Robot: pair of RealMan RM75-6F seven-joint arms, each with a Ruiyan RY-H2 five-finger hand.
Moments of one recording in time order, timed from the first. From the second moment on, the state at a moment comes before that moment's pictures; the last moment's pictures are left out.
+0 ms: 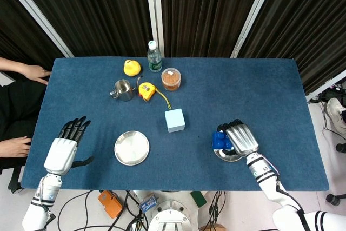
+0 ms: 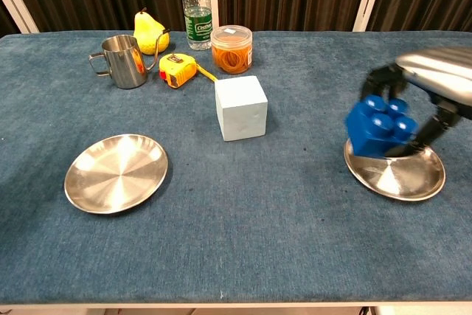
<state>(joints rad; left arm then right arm) -0.20 -1.33 0.04 -1.66 1.55 1.49 0.20 0.48 -1.39 0.11 -1.76 -1.30 1.08 -0.47</state>
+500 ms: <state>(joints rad) -0.15 -1.31 0.03 -1.63 1.57 1.52 0.16 0.63 -1.70 0.10 -1.76 -1.19 1.03 -0.80</state>
